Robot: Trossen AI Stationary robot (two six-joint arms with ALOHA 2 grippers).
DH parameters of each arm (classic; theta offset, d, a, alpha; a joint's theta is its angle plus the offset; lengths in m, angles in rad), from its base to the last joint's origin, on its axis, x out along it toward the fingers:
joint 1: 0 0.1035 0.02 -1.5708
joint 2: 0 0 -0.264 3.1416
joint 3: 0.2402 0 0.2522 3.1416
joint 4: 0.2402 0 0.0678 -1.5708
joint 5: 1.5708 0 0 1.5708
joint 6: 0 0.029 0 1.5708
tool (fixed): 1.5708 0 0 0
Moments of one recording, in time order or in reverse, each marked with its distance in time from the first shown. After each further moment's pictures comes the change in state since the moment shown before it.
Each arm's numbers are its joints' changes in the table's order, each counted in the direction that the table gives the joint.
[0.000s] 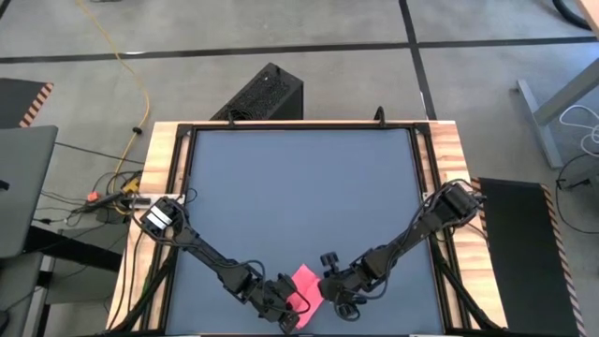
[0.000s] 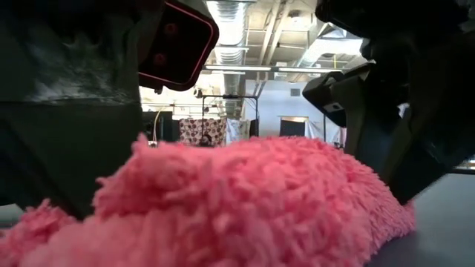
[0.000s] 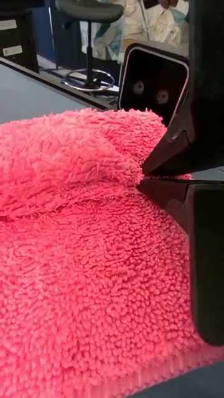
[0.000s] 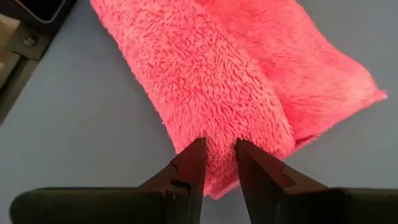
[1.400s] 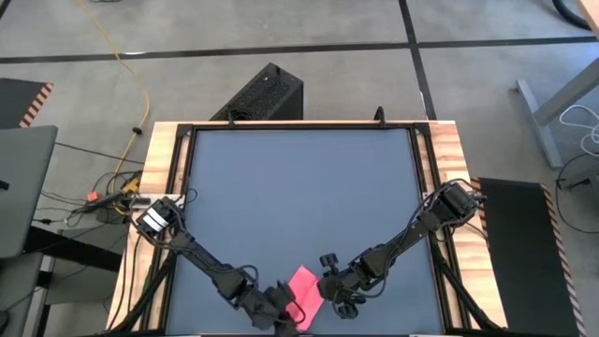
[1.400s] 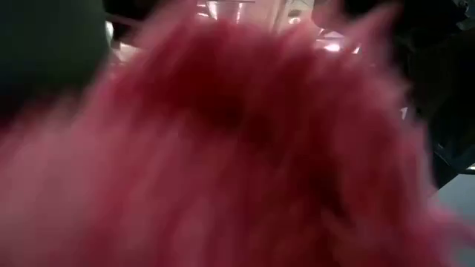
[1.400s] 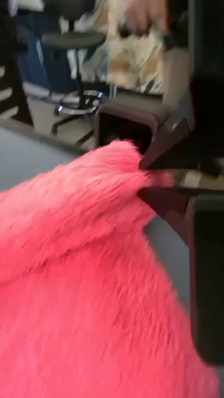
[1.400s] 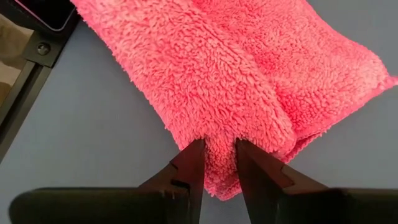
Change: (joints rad) left arm -0.061 -0.012 0.000 -0.100 -0.036 0.083; right arm -0.024 0.010 0.000 0.029 -0.033 0.021
